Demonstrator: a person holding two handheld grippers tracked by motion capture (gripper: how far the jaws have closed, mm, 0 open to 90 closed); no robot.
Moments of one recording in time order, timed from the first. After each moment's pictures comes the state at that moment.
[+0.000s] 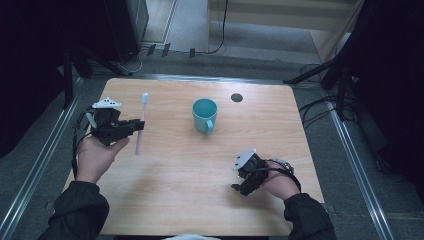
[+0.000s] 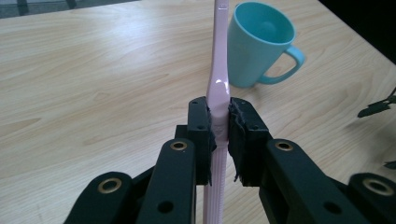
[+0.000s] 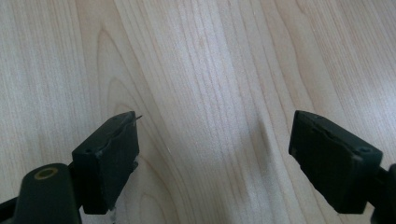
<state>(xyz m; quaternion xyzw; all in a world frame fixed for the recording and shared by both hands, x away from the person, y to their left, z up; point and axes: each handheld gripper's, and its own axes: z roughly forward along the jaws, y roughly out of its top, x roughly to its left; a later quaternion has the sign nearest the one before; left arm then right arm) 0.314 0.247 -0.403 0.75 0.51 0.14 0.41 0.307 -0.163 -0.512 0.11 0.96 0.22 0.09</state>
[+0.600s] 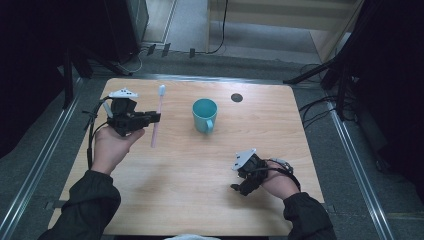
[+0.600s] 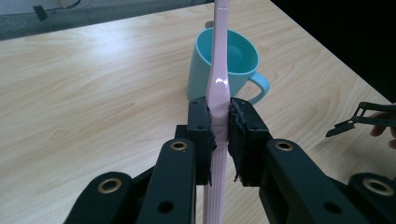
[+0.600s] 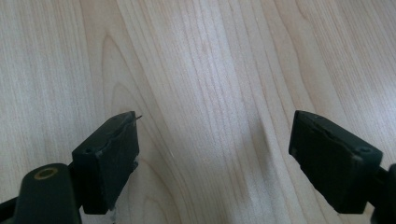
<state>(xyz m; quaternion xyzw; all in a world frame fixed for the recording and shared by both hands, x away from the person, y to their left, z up) 0.338 0.210 -0.388 0.76 0.47 0.12 0.43 0.307 -0.162 -0.512 0.11 0.96 0.23 0.08</state>
